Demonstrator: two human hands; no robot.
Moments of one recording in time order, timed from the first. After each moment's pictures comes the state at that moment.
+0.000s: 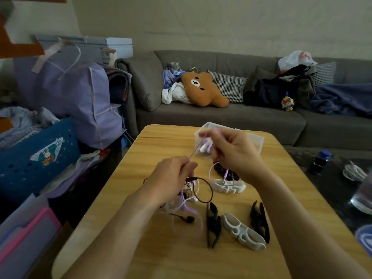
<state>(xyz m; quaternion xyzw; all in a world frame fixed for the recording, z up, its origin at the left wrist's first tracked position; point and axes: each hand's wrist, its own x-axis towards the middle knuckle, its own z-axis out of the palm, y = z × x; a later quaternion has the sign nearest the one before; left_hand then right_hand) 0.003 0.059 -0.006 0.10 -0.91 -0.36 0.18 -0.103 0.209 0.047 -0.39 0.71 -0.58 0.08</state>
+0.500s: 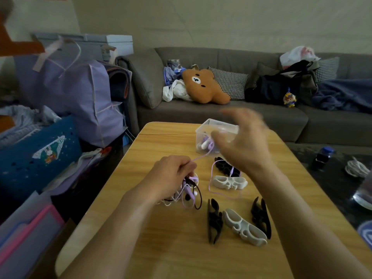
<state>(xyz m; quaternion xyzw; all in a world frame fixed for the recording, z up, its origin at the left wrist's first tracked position) 0.009 0.056 -0.003 0.11 -0.91 -0.37 0.14 -0.104 0.214 0.052 -0.35 0.83 -0.37 -0.22</state>
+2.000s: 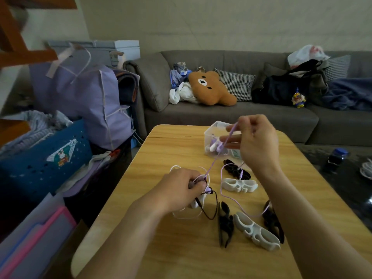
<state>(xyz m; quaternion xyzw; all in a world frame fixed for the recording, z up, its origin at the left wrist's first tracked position) 0.019 0.054 -0.020 0.09 -0.92 -0.37 0.06 -0.094 0.203 0.057 -0.22 0.67 -0.70 -0.02</state>
